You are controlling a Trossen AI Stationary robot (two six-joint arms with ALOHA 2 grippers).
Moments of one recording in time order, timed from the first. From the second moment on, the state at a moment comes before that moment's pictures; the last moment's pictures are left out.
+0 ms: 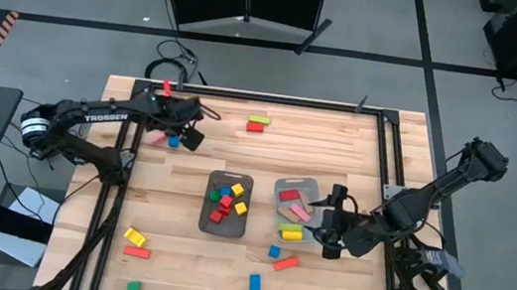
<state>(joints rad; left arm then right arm) 0.48 1.26 0.86 -0.91 -0.31 -0.57 0.62 1.19 0.83 -0.49 0.65 0.33</state>
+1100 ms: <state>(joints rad) 0.50 1.26 0.61 -0.69 -0.24 -0.71 0.62 1.18 0.74 -0.28 0.67 0.31</state>
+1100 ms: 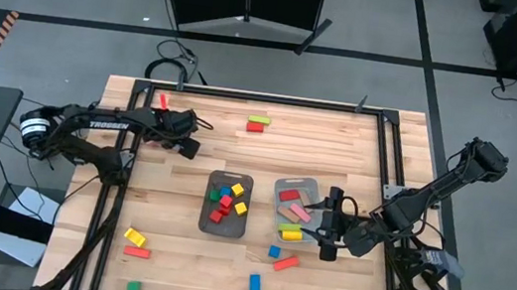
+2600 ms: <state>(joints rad) 0.46 1.36 0.67 -0.69 -0.33 0.63 0.54 1.19 0.74 -0.27 0.63 0.27</state>
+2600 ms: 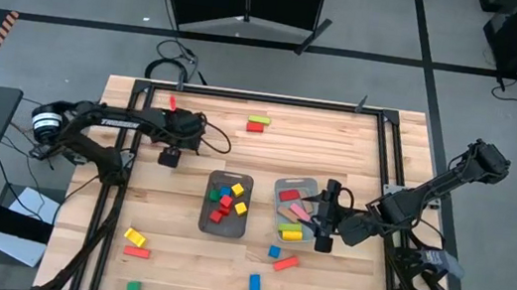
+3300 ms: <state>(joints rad) 0.54 1.52 0.70 -0.62 -0.29 0.73 0.53 1.19 0.74 -0.26 0.63 0.23</state>
